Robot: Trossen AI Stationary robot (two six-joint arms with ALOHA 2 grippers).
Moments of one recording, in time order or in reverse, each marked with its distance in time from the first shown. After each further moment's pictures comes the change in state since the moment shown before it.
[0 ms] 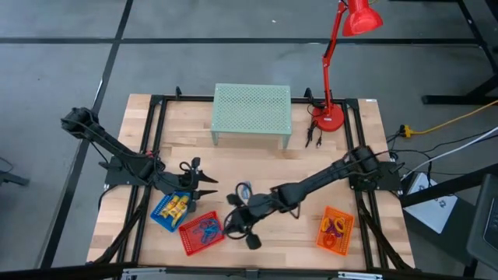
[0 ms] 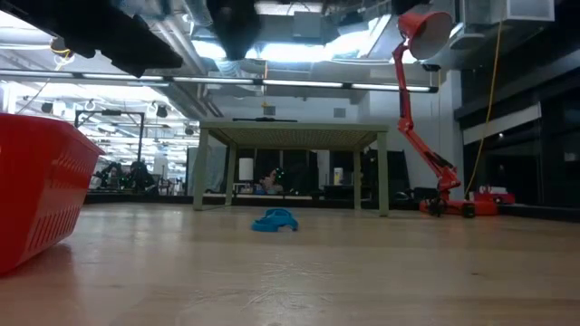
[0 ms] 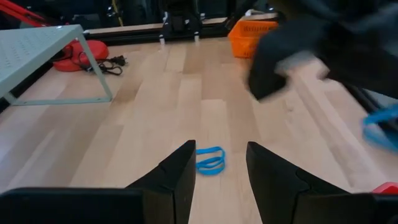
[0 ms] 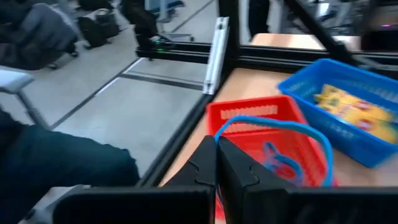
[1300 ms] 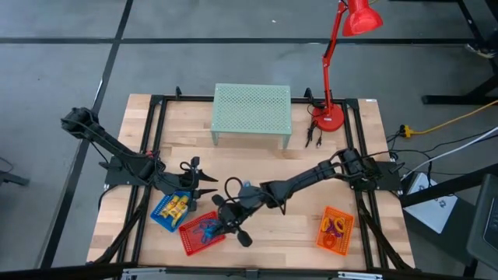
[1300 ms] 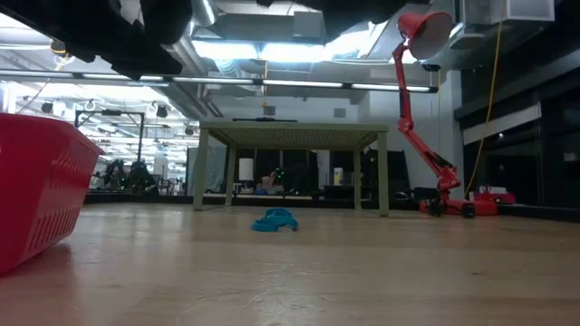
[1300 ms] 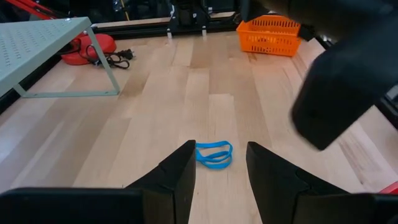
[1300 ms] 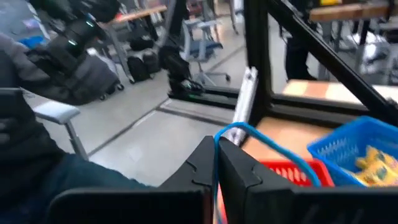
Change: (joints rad) left arm 0.001 0.000 0.000 -0.026 -0.026 -0.019; right arm -0.059 0.159 0.170 0.174 -0.227 0.025
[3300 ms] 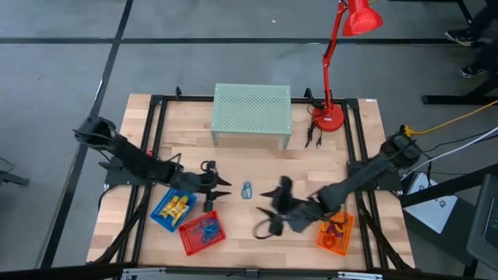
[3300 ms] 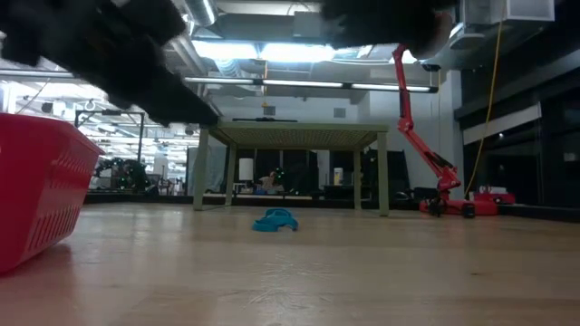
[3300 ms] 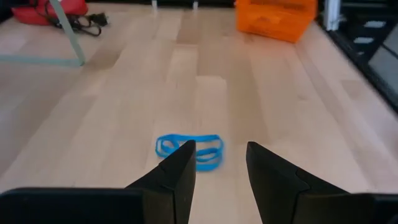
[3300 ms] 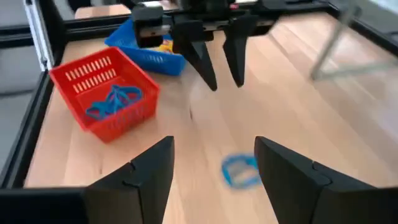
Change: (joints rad) left arm 0.139 0.312 0.000 0.293 0.195 -0.059; right arm 0.247 -0.509 -0.431 -0.593 1.035 0.319
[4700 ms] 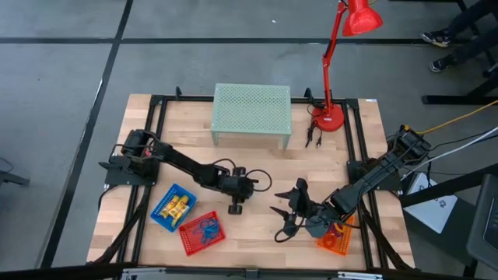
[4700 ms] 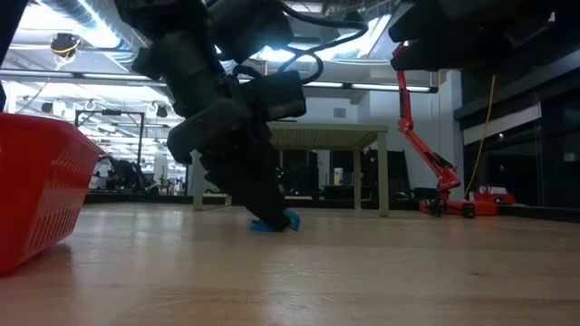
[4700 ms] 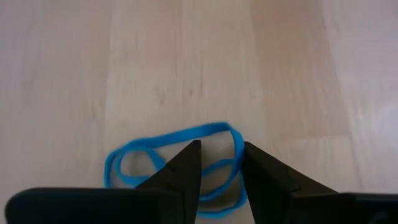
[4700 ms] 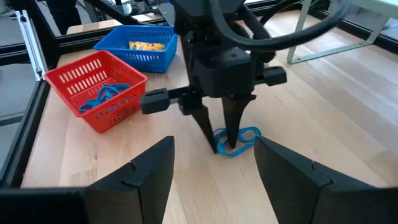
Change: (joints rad) left arm 0.161 0.540 0.587 -0.533 0.253 0.094; right arm 0.125 -0.121 -0.256 0.122 0.196 0.178
